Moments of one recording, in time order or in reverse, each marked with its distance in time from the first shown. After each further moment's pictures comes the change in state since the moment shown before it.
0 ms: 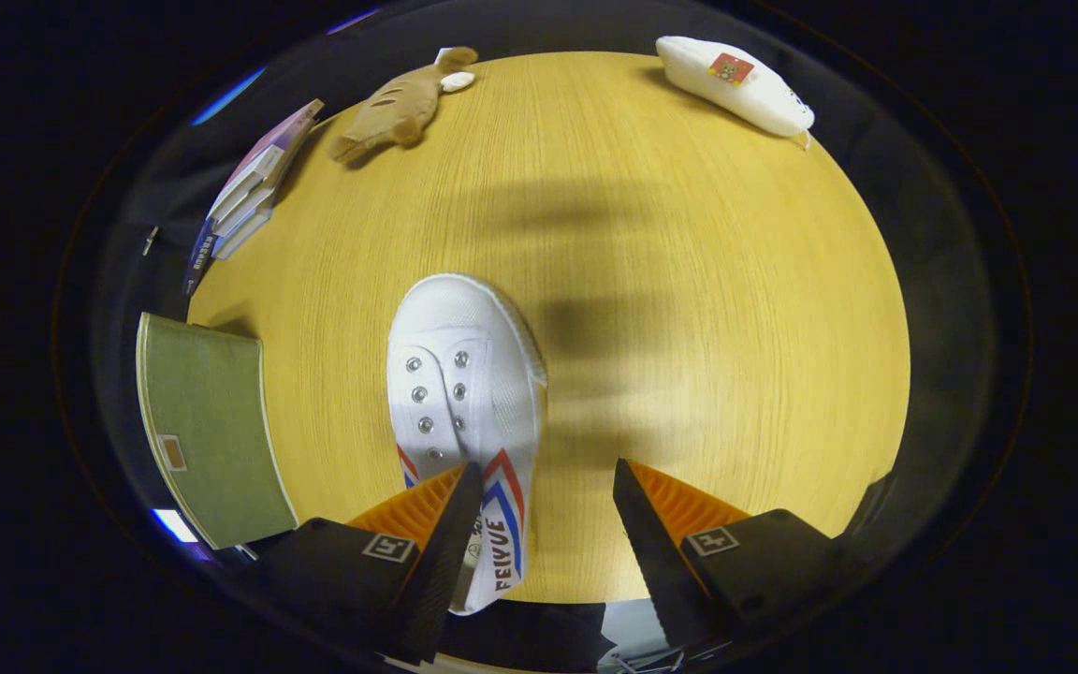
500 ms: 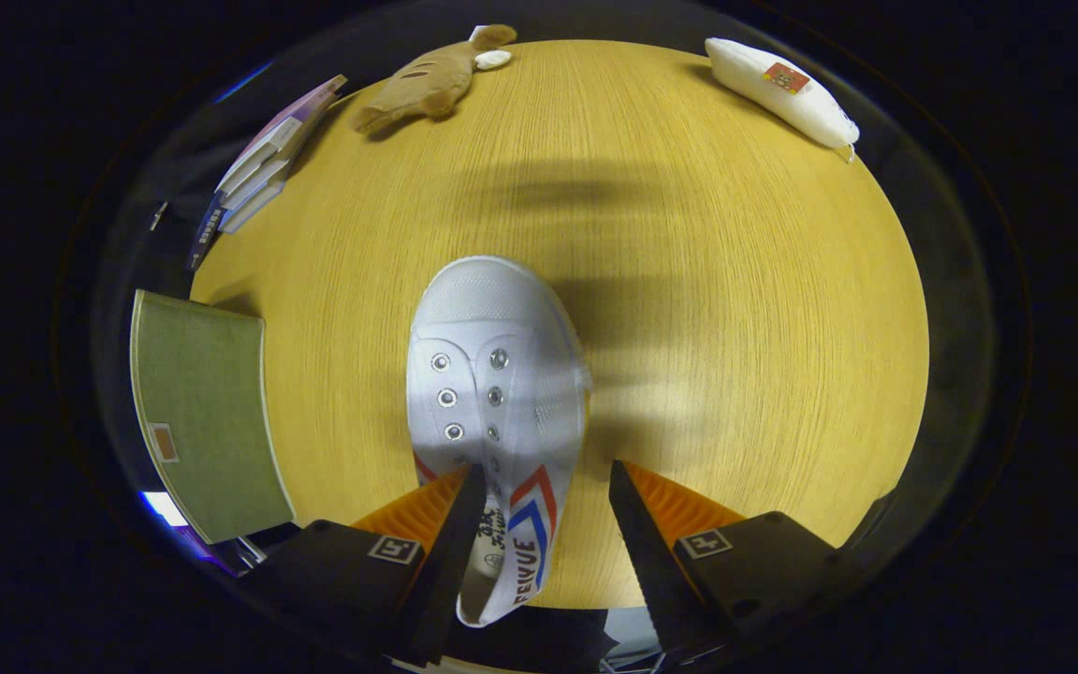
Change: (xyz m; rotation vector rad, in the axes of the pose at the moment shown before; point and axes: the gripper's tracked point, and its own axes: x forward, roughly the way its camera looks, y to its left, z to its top) arm 0.021 0.019 -0.003 -0.084 0.036 0.031
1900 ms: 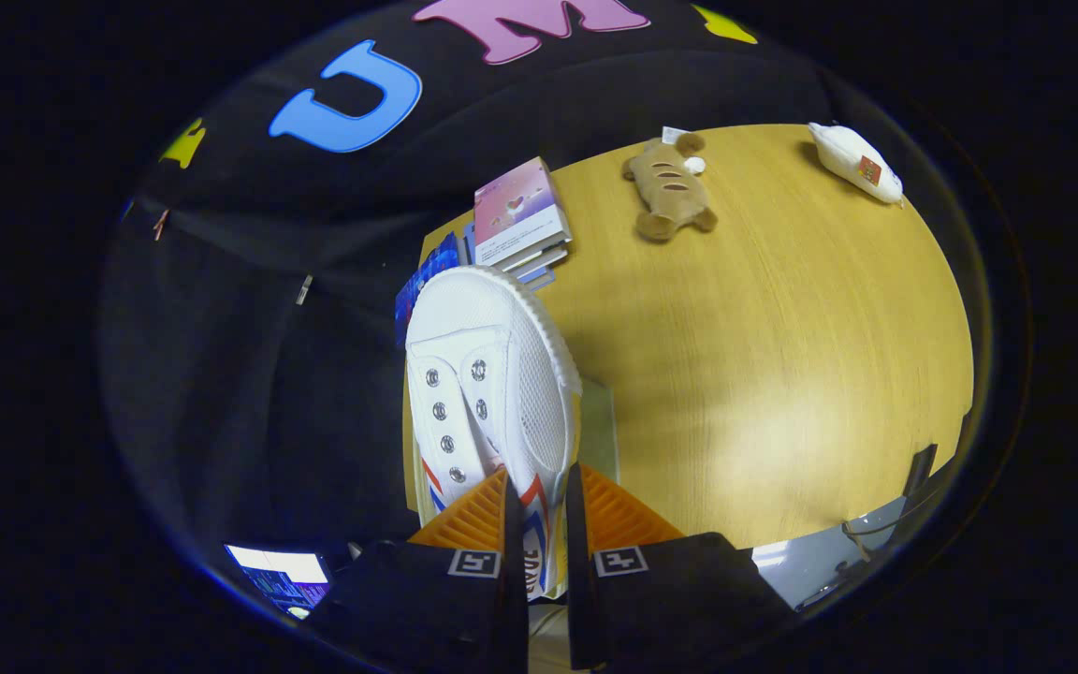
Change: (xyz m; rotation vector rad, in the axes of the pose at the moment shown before) arm -0.179 0.322 0.029 0.128 -0.245 0.329
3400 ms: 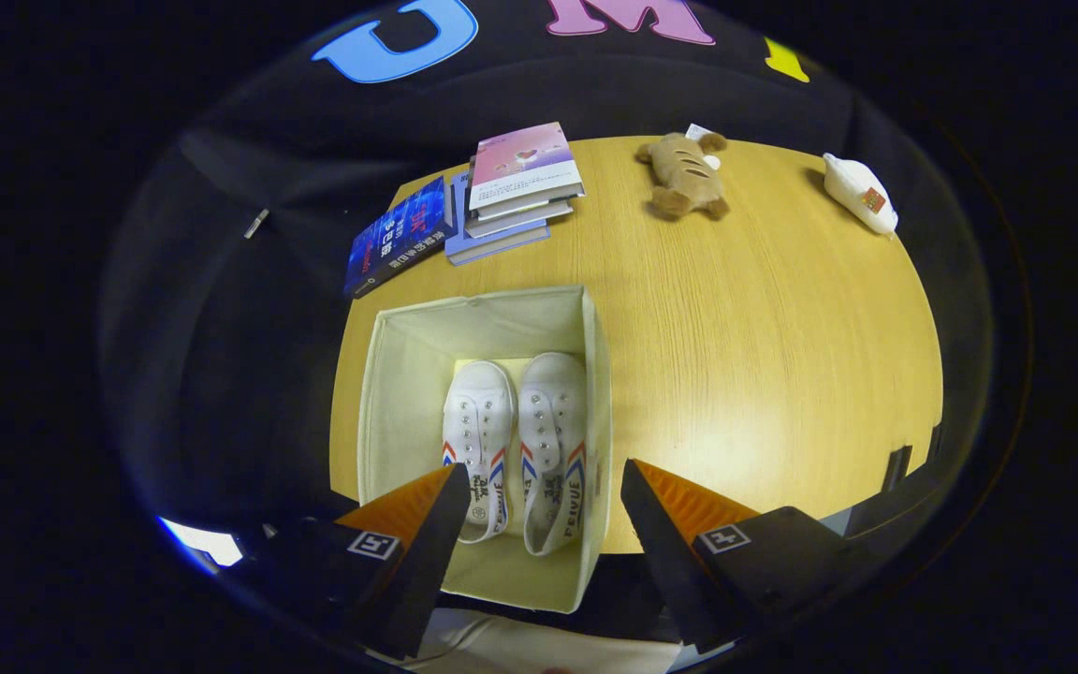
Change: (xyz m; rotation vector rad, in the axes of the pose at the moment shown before) arm 0.053 -0.003 -0.051 -0.130 -0.012 -0.219
